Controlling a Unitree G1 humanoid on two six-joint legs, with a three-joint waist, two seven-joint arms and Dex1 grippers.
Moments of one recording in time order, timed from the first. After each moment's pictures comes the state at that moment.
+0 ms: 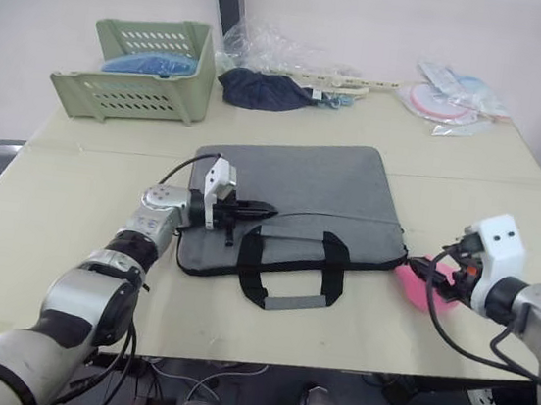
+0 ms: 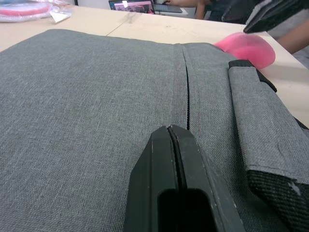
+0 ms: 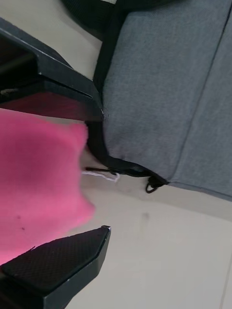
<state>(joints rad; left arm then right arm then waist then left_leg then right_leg) -0.95 0.23 0.00 1.12 -0.13 -0.22 -1.19 -0.14 -0.81 -0.44 -0.41 0.42 1.07 0.71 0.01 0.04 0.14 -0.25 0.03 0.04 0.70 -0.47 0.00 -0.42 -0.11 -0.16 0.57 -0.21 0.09</state>
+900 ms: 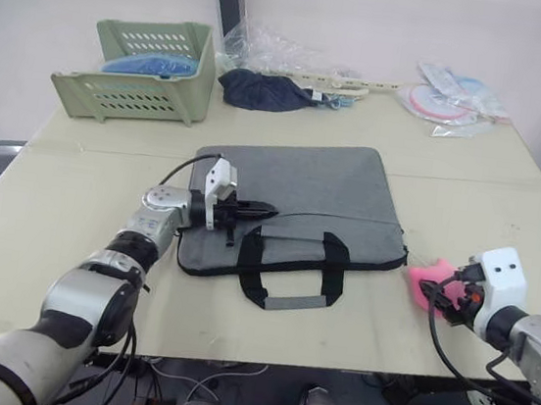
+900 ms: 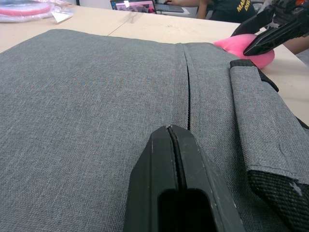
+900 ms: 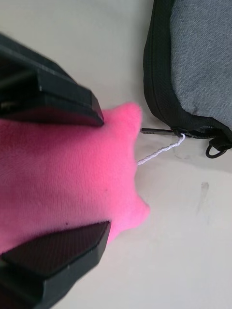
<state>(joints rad) -0.94 0.23 -0.01 1.12 -0.13 -0.23 -1.17 0.03 -0.78 -0.40 -0.30 0.36 0.81 0.64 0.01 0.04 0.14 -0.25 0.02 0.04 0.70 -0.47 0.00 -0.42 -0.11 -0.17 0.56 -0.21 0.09</state>
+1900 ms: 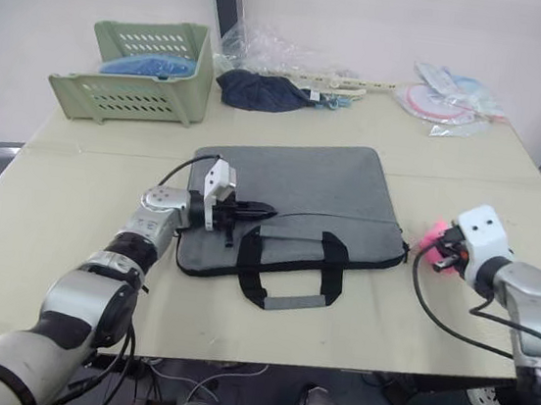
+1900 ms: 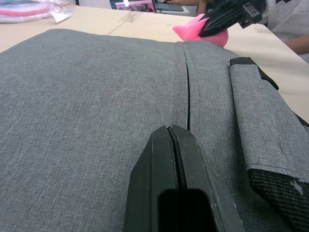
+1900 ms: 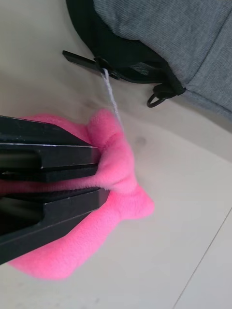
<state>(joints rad) -0.94 0.23 -0.01 1.11 -0.12 -0.23 -1.18 -0.36 -0.86 -0.11 0.16 0.17 0.49 0.66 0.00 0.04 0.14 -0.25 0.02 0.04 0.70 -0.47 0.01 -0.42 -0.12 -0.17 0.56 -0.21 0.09</state>
